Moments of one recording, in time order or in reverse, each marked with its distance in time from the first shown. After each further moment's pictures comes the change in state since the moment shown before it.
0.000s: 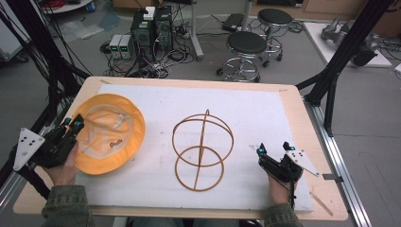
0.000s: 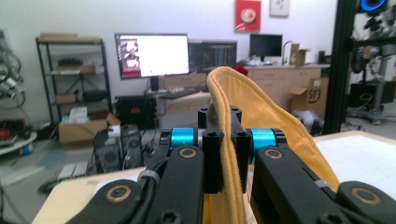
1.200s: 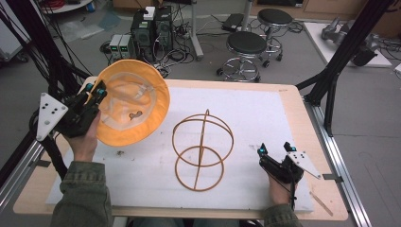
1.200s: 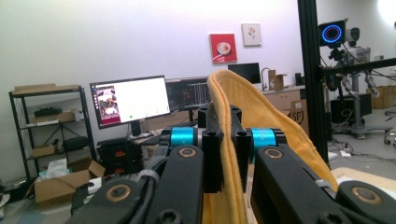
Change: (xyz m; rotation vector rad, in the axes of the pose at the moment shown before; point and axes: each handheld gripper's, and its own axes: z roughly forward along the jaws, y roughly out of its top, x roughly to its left) left arm -0.050 0.069 0.072 -0.129 -0.087 0.081; right arm 0.000 0.000 -0.005 -0.025 0.003 0.019
